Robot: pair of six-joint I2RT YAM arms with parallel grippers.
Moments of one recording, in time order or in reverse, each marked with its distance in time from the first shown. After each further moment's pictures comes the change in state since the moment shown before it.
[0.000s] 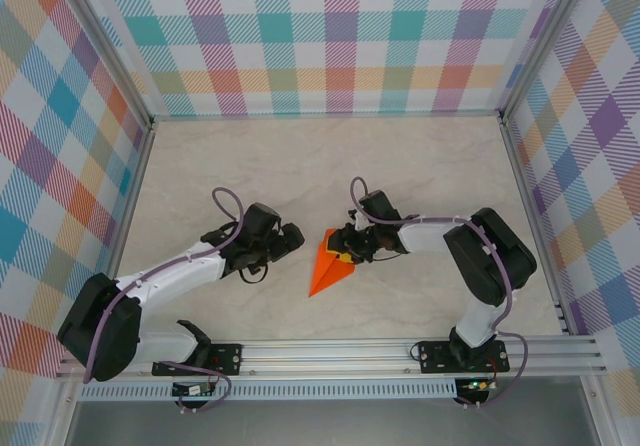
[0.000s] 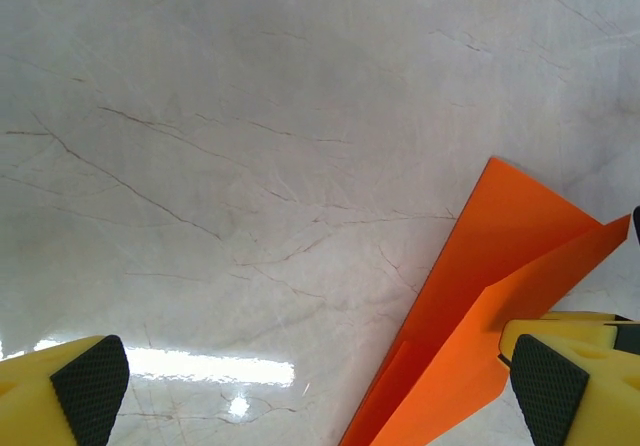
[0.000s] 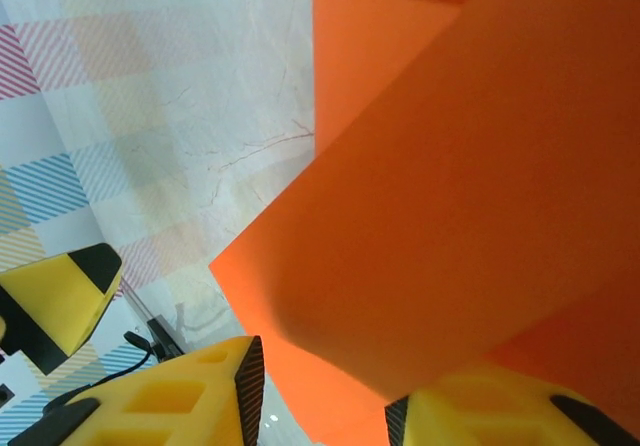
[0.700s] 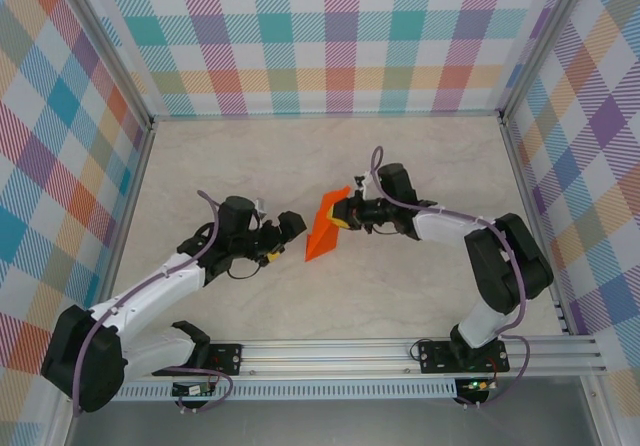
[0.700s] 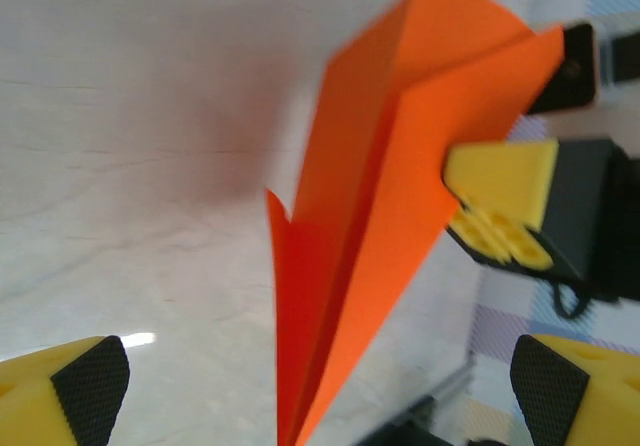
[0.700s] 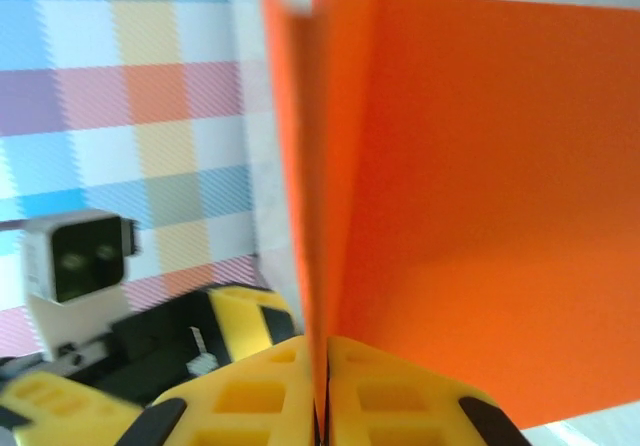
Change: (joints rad) left arm 0.095 -0.178 -0.056 0.218 0.401 -0.012; right arm -0.129 -0.091 0.087 0.169 -0.211 0.090
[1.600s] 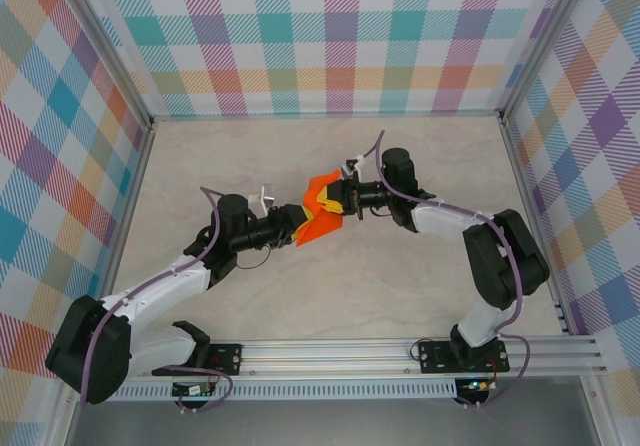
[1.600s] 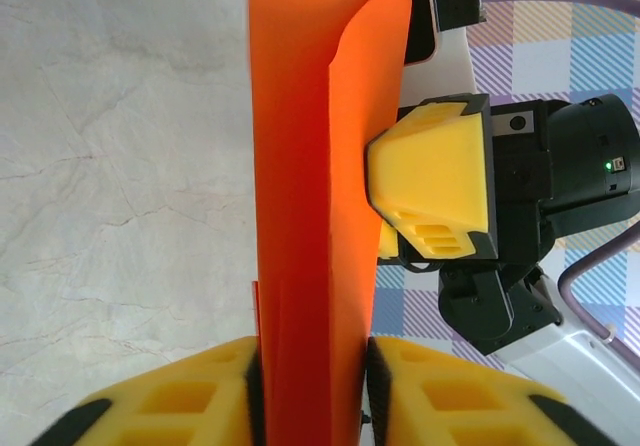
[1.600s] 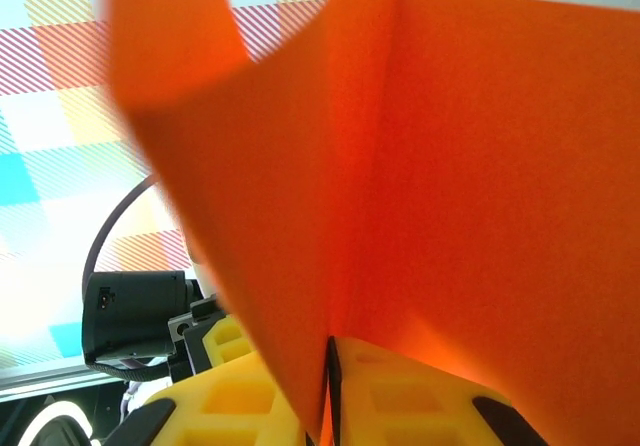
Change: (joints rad) left arm 0.002 0.054 -0.076 0.480 0.142 -0.192; right arm -0.008 0.034 0.059 0.277 -0.227 0.308
